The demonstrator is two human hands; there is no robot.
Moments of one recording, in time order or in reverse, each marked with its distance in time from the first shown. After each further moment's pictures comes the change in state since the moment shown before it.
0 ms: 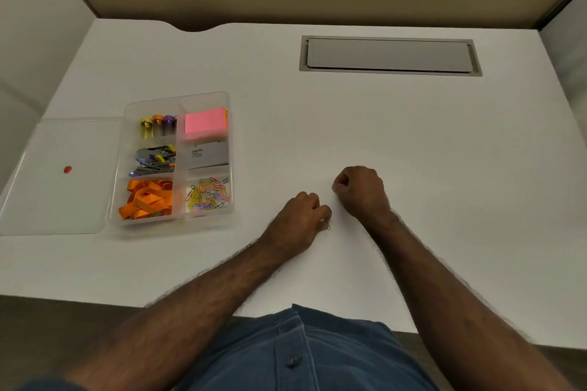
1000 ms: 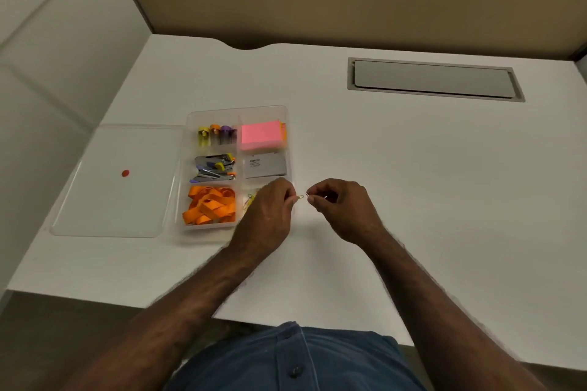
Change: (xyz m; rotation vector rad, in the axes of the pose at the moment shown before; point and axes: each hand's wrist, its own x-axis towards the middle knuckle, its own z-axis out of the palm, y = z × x) left_hand -0.105 -0.119 -0.097 -0.267 0.355 -0.322; right_hand -0.060 -0.163 0.058 0.389 -0.086 -0.163
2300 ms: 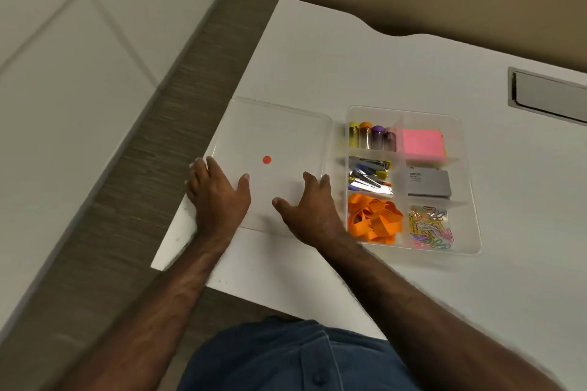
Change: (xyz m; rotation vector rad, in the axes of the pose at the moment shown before) left_hand -0.048 -0.327 -0.212 0.260 0.296 -0.712; right_hand 0.057 -0.213 0.338 -0.213 -0.259 0.247
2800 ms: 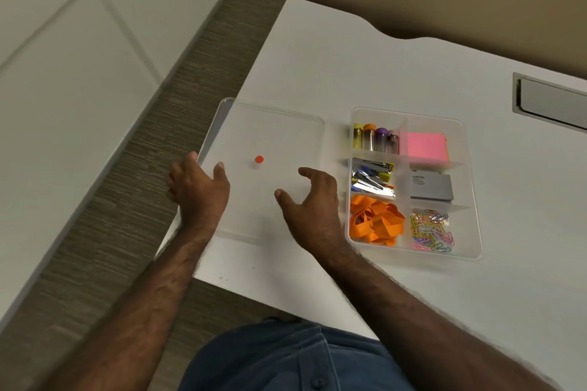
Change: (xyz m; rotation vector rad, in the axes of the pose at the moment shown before) left_hand 0.015 -0.014 -0.026 -0.141 0.161 -0.153; right_hand -0.014 -0.005 0.004 0.200 0.248 -0.135
